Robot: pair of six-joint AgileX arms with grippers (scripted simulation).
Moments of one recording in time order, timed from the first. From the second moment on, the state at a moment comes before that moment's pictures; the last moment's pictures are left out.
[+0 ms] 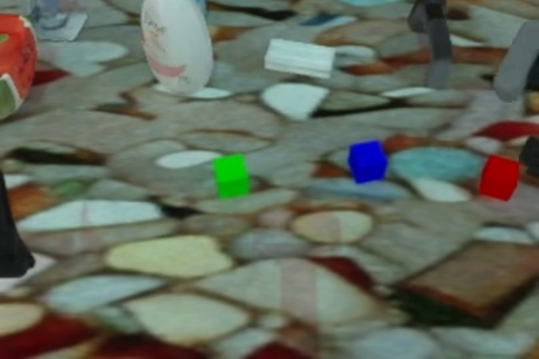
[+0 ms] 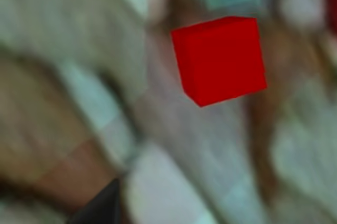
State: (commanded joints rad) left arm 0.00 0.00 0.00 0.00 0.00 0.00; right arm 0.13 1.68 1.28 -0.93 0.00 -0.89
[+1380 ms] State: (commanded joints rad) left arm 0.00 0.00 0.00 0.00 0.00 0.00; right arm 0.15 2.15 1.39 -0.81 0.00 -1.08
